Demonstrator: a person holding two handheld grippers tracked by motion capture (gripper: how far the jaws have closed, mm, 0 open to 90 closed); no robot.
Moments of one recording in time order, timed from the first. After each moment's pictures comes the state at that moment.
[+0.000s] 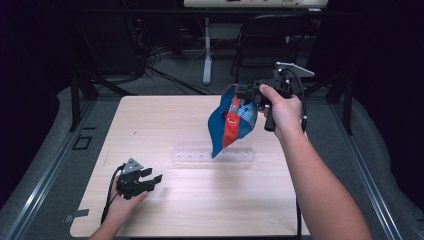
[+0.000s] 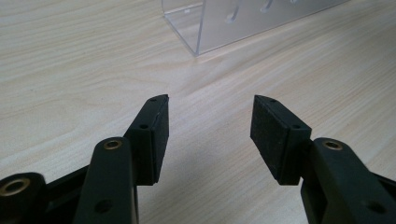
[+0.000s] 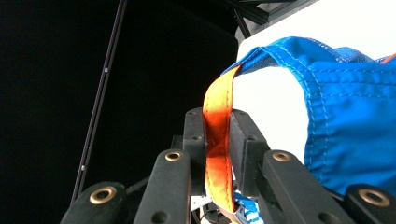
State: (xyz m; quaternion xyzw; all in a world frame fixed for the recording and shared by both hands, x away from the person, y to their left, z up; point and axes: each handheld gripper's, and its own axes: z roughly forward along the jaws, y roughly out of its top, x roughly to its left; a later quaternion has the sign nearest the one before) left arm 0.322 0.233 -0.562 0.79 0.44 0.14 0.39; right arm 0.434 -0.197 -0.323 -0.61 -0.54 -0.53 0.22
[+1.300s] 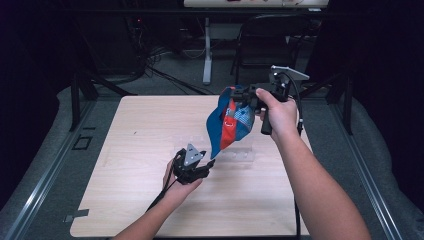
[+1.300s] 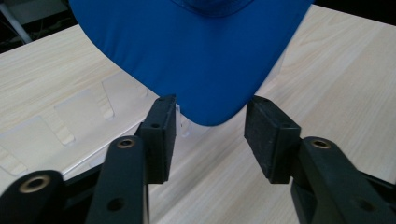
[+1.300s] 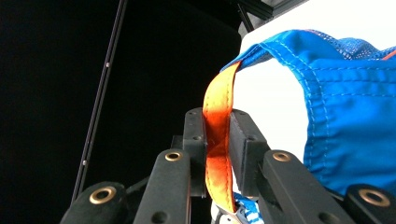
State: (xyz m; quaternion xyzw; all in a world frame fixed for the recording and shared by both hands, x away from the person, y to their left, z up) left arm 0.347 0.072 -0.528 0.81 0.32 0.21 0.45; right arm 0.432 -0.188 -0.331 -0.61 -0.55 -0.53 0.23
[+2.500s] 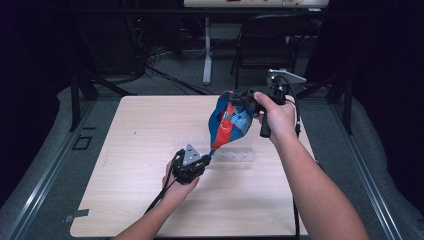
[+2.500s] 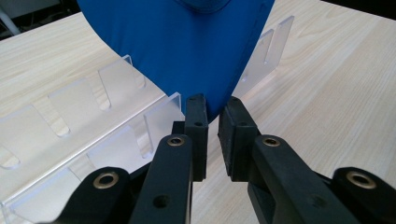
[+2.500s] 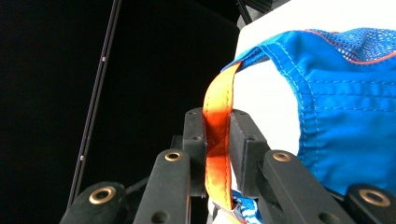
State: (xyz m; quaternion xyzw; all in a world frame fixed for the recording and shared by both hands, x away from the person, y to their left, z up) left arm 0.348 0.078 -0.535 0.81 0.32 0.19 0.45; right arm 0.434 -0.186 -0.342 -0.60 -0.55 -0.52 0.23
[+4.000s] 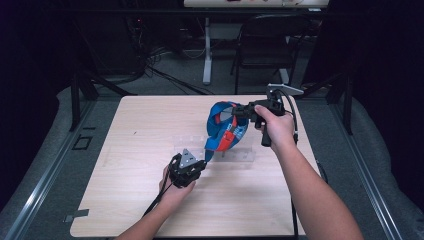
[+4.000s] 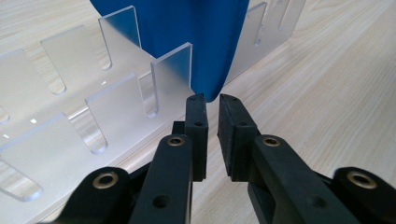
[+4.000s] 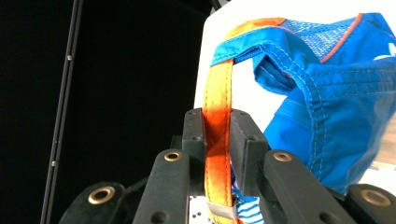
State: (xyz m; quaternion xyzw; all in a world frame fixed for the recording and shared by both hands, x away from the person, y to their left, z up) left arm 0.348 0.090 -0.555 0.82 0.33 0.17 0.43; right arm 0.440 -0.197 -0.387 -0.64 -0.56 -0.48 0.22
